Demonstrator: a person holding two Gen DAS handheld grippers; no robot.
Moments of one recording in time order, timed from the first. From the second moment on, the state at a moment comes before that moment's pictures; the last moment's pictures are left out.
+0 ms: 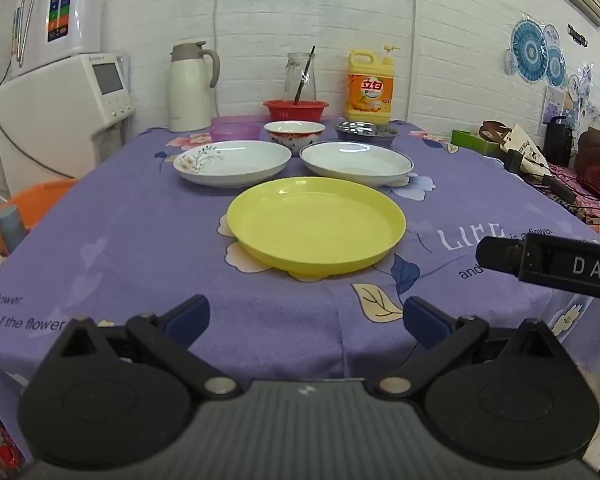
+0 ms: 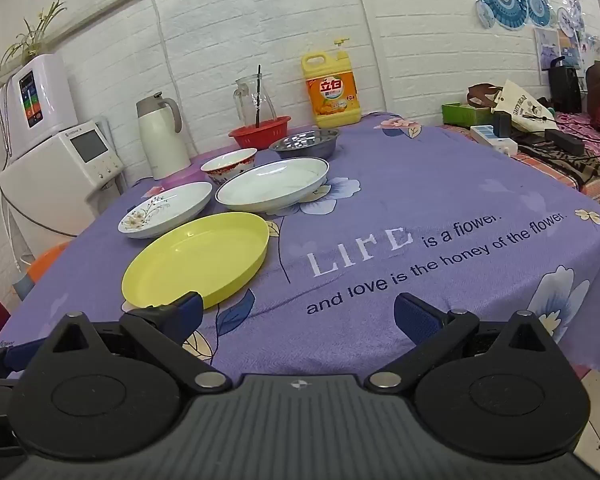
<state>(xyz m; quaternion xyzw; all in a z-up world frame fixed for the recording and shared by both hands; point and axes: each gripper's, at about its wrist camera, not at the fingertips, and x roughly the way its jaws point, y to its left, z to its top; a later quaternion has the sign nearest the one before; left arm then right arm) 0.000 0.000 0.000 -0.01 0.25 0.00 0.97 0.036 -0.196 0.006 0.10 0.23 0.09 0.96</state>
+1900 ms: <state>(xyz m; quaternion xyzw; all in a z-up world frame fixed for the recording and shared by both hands) 0.002 -0.006 -0.009 0.00 0.26 0.00 0.97 0.039 -0.191 -0.004 0.10 0.25 0.10 0.96</state>
